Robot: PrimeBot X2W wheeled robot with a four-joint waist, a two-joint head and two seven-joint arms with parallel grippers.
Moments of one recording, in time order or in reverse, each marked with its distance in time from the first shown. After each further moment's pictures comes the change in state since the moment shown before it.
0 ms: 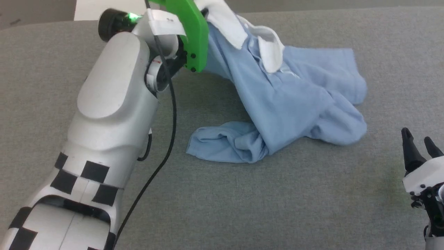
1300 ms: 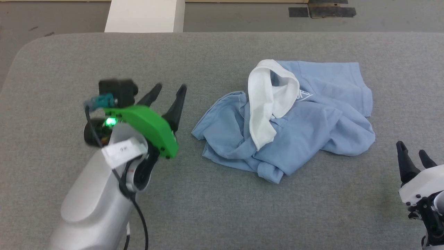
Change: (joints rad) left arm 0.528 0.175 -0.008 -0.355 -0.189 0.149 -0.384; right arm 0.041 0.000 0.005 0.021 -0.006 0.000 0.009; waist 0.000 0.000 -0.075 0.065
